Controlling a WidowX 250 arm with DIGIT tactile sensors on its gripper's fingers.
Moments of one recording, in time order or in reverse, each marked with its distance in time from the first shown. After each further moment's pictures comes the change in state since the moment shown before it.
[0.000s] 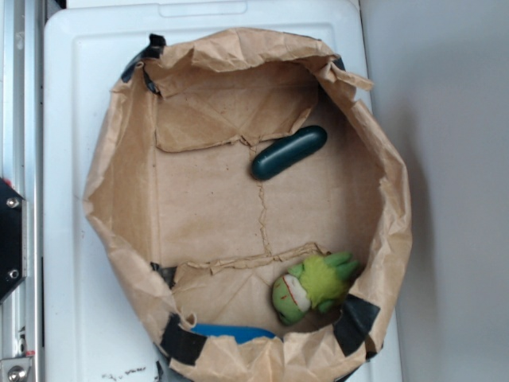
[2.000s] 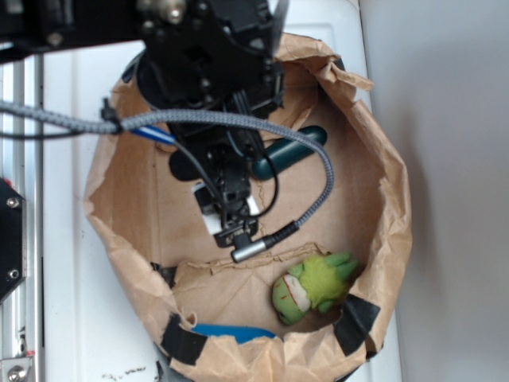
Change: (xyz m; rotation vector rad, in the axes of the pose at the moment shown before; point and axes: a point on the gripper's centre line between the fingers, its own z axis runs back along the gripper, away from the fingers) arm 0.112 0.055 -0.104 -0.118 0.024 0.354
